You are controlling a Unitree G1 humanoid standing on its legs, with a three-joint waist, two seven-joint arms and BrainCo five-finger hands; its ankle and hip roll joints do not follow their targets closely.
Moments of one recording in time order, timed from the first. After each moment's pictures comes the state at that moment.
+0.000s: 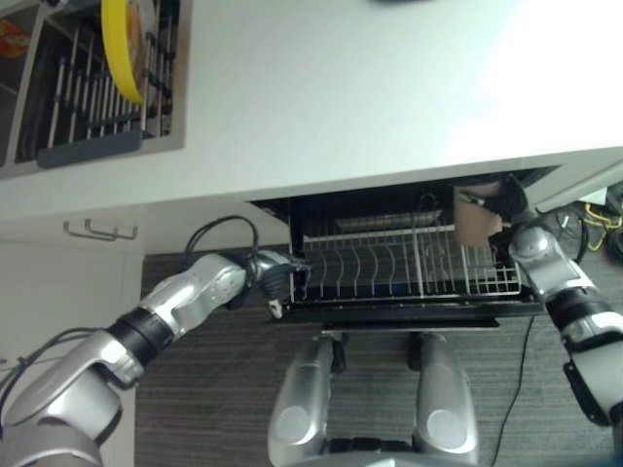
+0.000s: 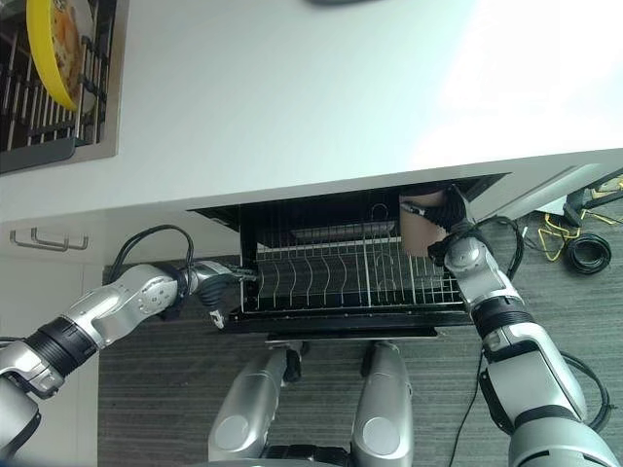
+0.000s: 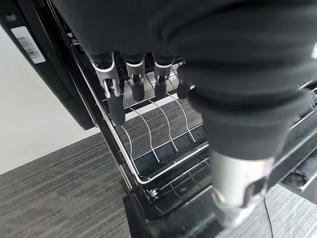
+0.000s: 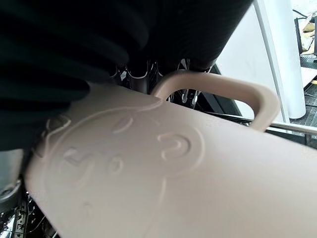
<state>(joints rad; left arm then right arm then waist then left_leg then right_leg) -0.58 0.86 -0.75 0.21 0.49 -0.16 -0.46 -0.73 -0.66 0.34 0.79 0.02 -0.03 -0.22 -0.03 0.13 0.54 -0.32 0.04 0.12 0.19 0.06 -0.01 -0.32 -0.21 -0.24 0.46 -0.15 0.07</state>
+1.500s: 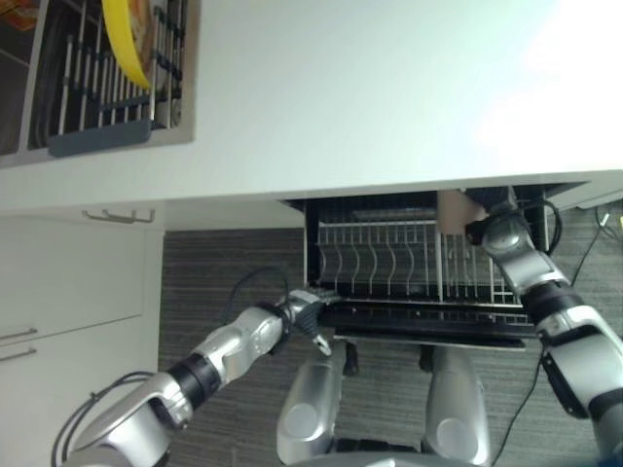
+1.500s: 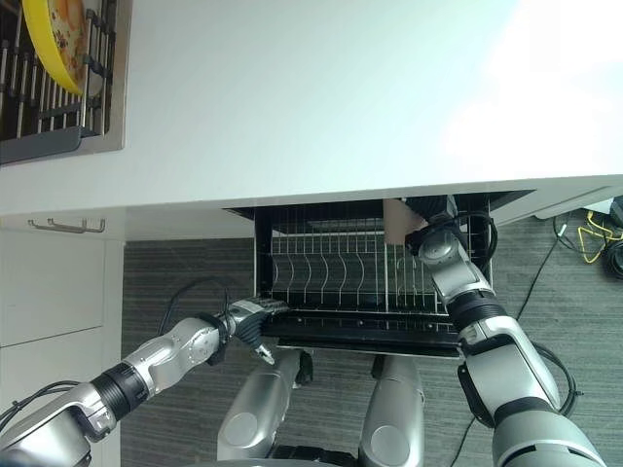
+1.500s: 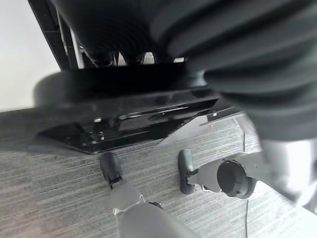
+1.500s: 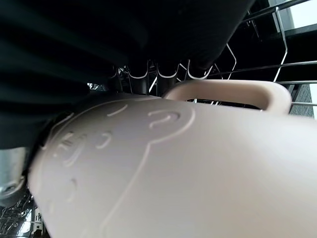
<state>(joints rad) -0.40 0.59 -0.84 0.36 0.61 -0.05 -0.14 -0.76 -0.56 0.34 0.74 0.02 0.02 -0.38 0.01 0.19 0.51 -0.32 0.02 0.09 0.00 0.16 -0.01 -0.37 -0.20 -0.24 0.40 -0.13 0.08</state>
